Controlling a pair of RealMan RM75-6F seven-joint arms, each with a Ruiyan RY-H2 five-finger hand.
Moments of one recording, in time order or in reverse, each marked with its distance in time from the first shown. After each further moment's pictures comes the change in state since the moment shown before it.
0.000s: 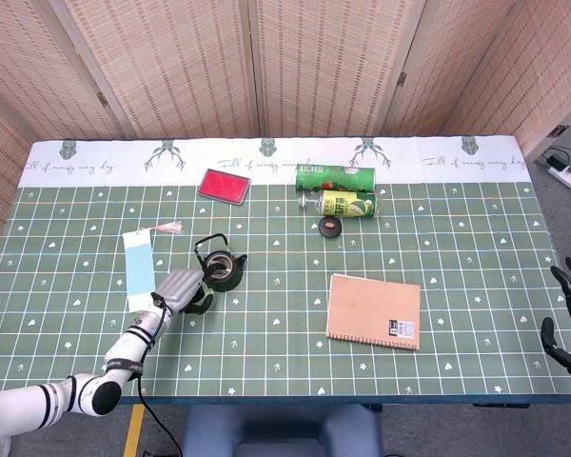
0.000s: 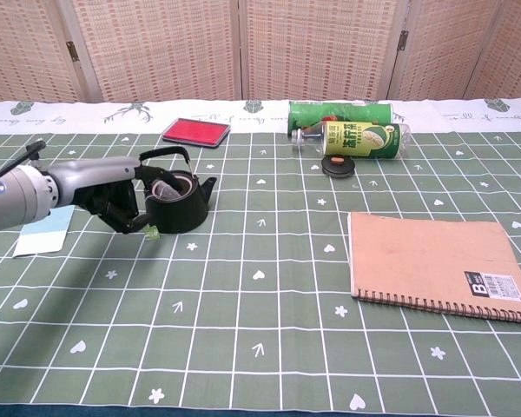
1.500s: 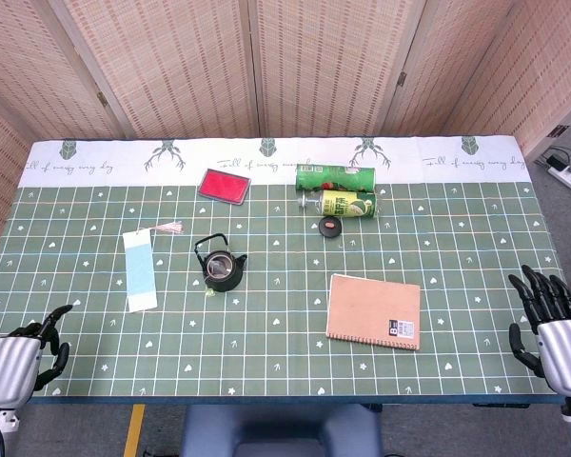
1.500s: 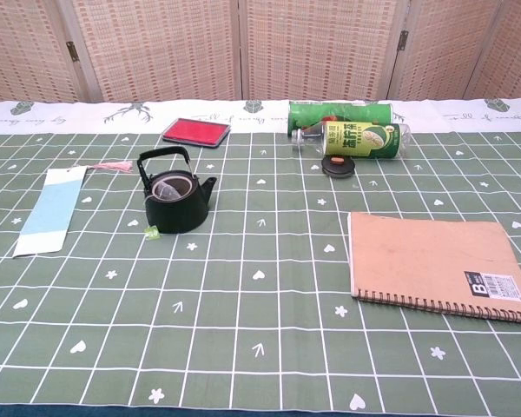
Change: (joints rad) left arm 0.679 0.309 0.225 -0.141 0.586 0.816 -0.020; right arm 0.028 -0.048 -0.033 -0.026 -0.054 -0.044 -0.147
